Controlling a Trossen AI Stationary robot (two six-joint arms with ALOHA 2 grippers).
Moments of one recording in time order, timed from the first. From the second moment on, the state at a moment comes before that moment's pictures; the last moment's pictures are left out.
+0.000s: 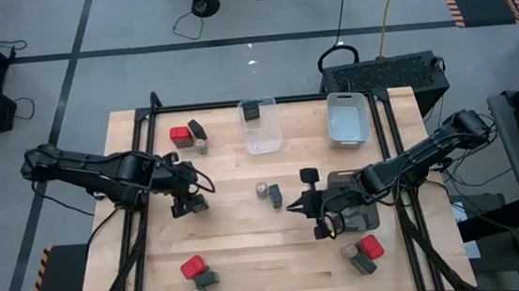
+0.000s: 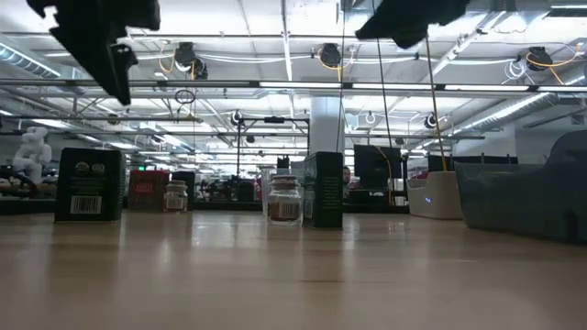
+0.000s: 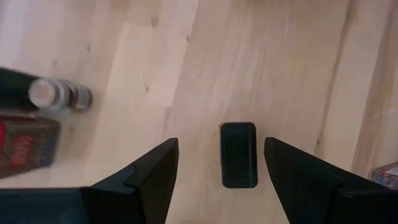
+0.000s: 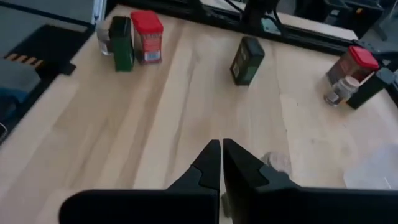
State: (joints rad) left arm -0.18 1.04 0.92 -1.06 -0.19 -0.40; right arm 0.38 1.38 0.91 -0.09 0.31 0.03
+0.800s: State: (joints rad) left arm -0.21 1.02 0.65 -0.80 -0.15 -0.52; right arm 0.31 1.18 0.68 0.06 0.26 0.06
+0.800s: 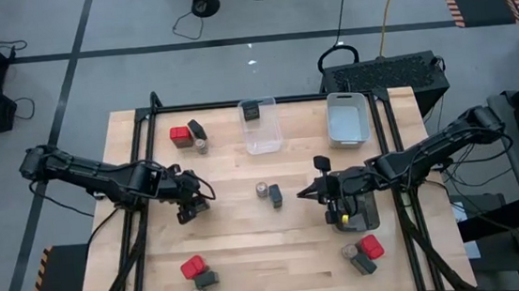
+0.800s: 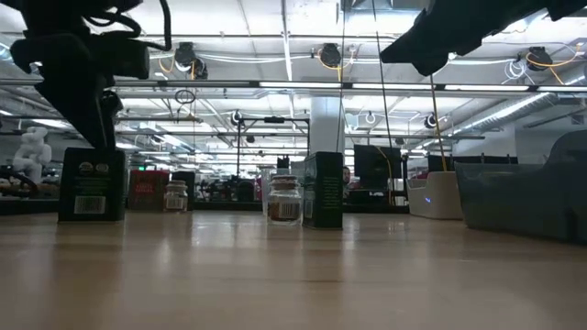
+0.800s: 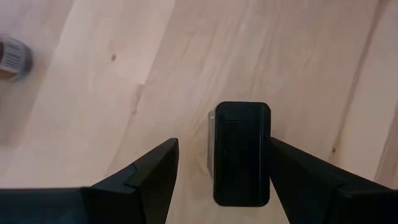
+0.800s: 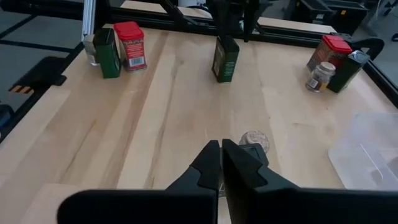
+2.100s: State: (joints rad) left arm -0.21 0.99 0.68 -0.73 -0.11 -0.47; right arm 0.31 1.18 0.68 0.05 0.26 0.07
